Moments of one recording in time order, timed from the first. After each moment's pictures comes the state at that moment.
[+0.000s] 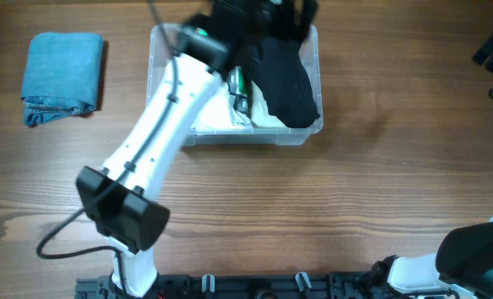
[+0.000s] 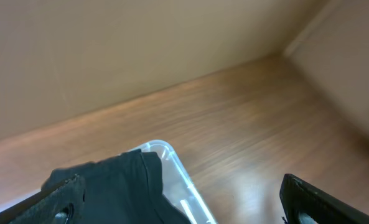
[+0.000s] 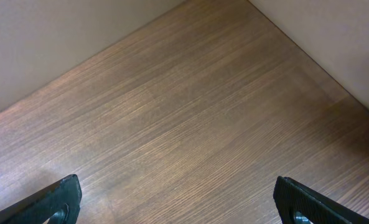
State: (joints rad) left arm -0.54 1.98 2.08 -0.60 0.13 -0.20; right arm -0.47 1.63 1.67 -0.81 0.02 0.12
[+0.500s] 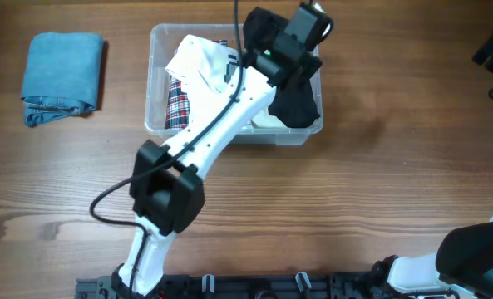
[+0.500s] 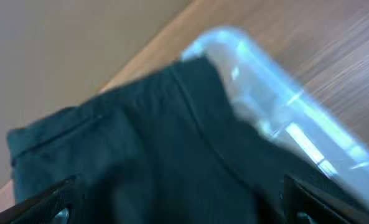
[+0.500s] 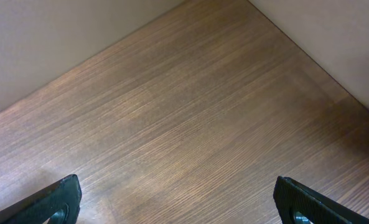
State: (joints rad) left arm -0.69 2.19 2.08 -0.74 -0.38 0.22; right arm -0.47 1.63 1.67 -0.81 0.02 0.12
